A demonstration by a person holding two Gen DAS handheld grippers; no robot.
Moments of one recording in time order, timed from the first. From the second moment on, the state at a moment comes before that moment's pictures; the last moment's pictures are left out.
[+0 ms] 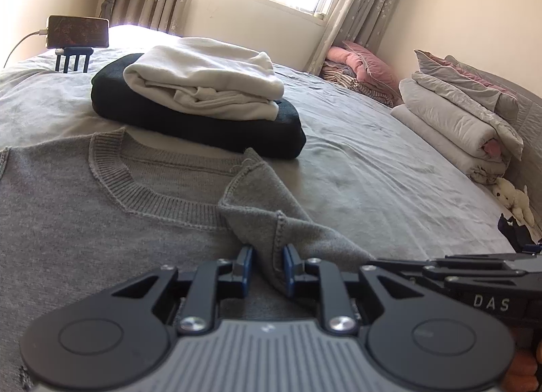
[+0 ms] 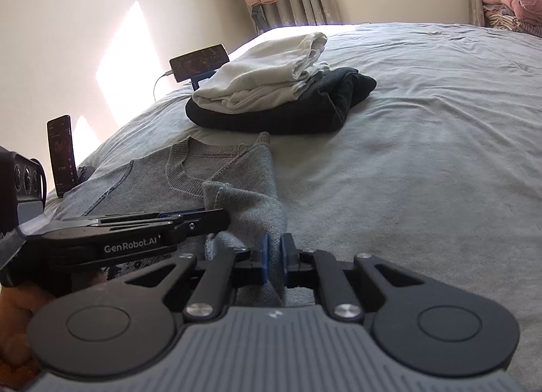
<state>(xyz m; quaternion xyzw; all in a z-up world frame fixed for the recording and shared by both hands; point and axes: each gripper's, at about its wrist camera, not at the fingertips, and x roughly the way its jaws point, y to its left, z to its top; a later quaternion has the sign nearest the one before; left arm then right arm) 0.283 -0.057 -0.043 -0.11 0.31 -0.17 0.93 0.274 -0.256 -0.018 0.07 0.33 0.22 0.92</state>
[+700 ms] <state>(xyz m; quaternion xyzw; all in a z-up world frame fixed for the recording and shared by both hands) 0.280 -0.059 -0.039 -0.10 0.31 -0.17 0.93 0.286 -0.267 -0.033 0.14 0.36 0.21 0.90</state>
